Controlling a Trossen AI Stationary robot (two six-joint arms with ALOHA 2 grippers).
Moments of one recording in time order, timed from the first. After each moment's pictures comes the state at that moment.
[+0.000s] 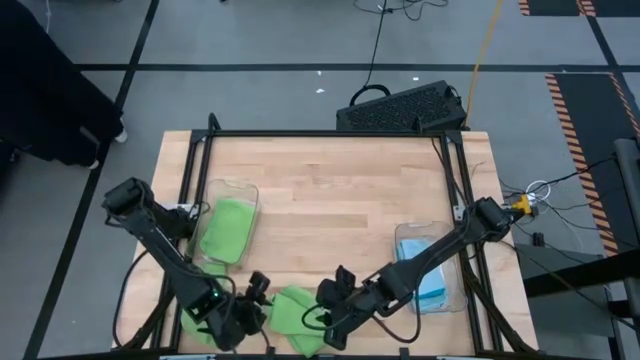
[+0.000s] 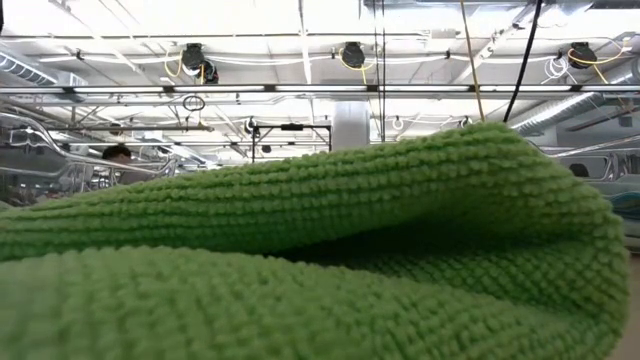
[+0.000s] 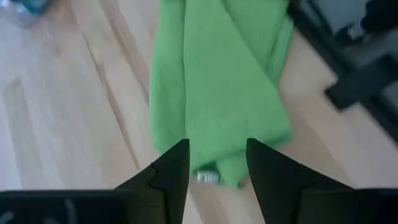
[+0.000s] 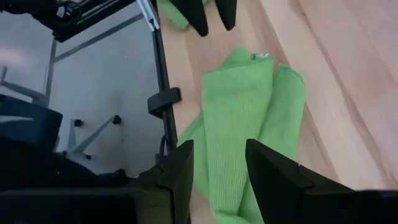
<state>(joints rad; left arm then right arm) -0.87 1.65 1.15 -0.59 -0.41 -0.17 0.57 1.96 1.70 -0.55 0.21 0.83</state>
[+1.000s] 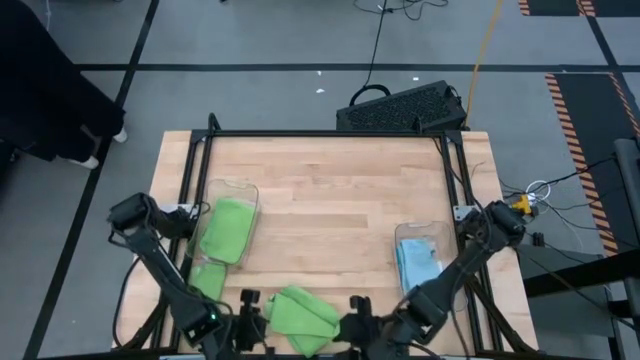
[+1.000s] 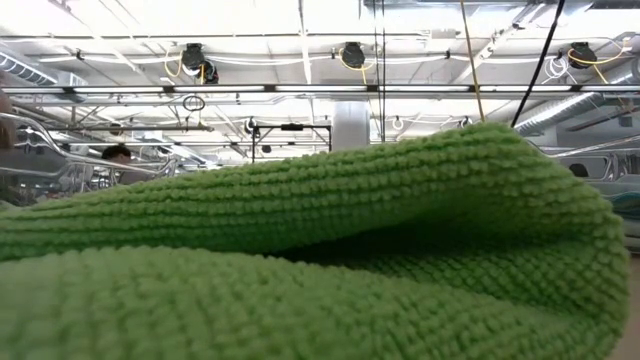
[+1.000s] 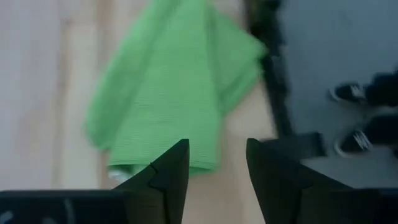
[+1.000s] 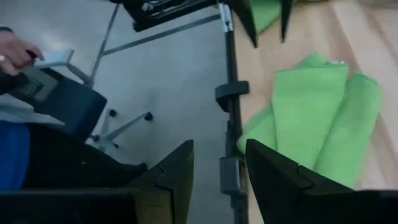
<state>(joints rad) -0.95 1.78 1.28 -0.61 -0.44 -0.69 0.74 1.91 1.70 -0.47 0.29 0.78</state>
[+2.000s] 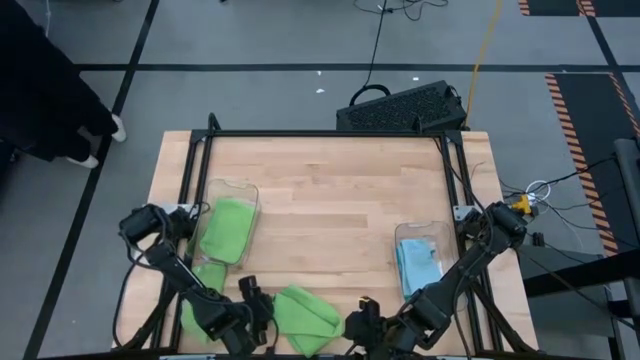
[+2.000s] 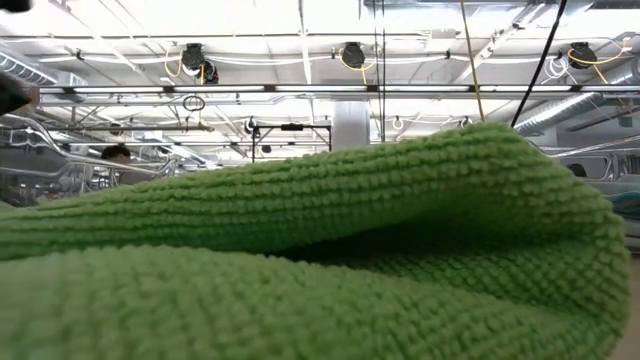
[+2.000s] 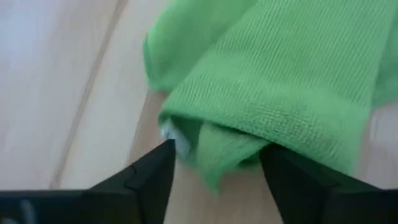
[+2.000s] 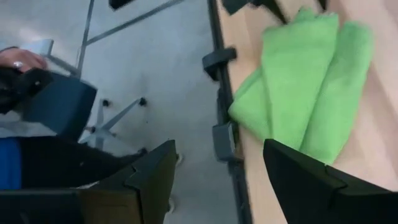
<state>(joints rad) -0.90 1.91 1.14 -0.58 -0.52 -1.06 0.77 1.91 1.70 -0.58 0.27 0.92</state>
